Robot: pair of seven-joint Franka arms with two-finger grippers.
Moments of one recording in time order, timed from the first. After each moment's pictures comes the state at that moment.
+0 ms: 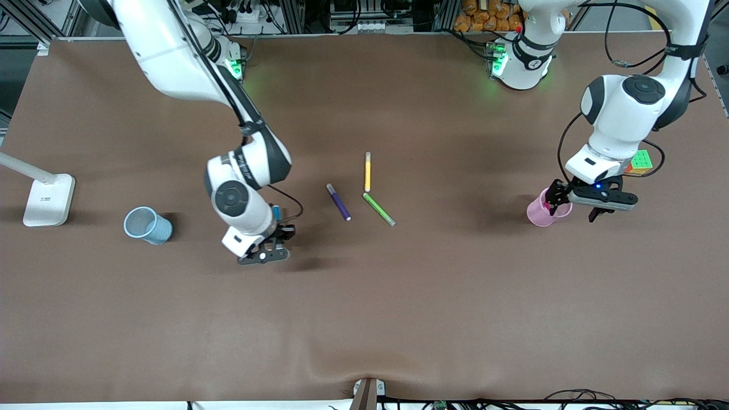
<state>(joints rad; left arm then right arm) 0.20 0.04 -0.24 -2.42 0.18 2.86 0.05 0.43 0.59 -0.04 -1.74 0.04 2.32 0.16</state>
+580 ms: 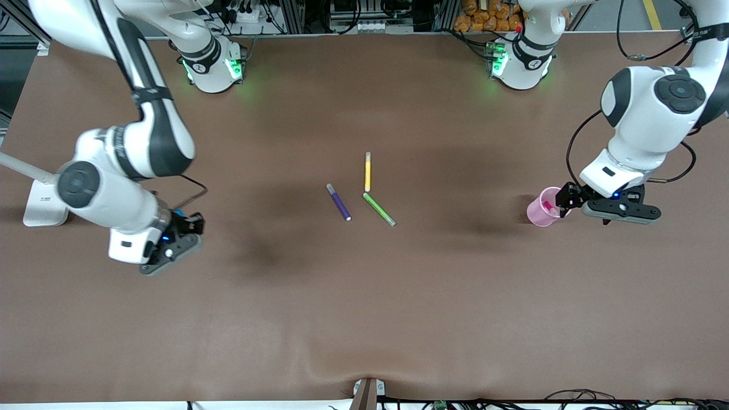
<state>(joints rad) 0.20 0.04 -0.29 -2.12 0.12 2.41 0.05 0.18 0.35 -0.04 -1.72 0.04 2.09 -0.61</state>
